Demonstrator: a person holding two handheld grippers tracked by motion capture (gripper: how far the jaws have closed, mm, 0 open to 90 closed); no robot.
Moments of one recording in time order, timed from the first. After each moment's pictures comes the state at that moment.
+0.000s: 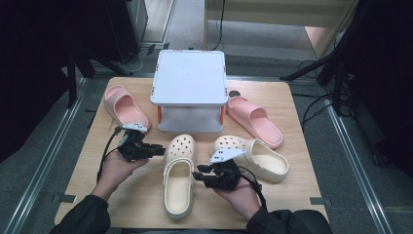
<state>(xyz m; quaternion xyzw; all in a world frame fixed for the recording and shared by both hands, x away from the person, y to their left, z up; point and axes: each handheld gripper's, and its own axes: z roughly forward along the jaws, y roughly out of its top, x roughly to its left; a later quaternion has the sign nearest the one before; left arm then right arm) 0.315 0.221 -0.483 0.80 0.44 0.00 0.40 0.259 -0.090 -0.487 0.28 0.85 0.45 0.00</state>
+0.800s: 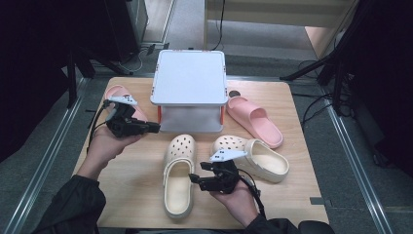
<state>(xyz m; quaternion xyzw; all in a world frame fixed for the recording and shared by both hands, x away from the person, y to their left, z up) 0.345 0.235 -0.405 0.81 0.39 0.01 0.43 0.250 -0.084 -0.483 0.34 0.82 0.46 0.01</state>
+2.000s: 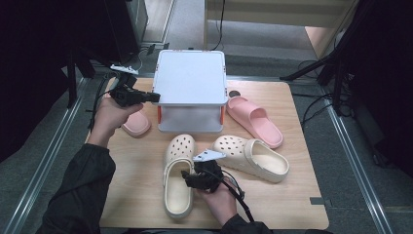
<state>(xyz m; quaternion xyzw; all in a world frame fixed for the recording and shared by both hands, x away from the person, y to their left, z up) 0.415 0.243 -0.386 0.79 0.42 0.05 0.44 0.256 -0.041 -0.510 0.40 0.82 0.40 0.07</state>
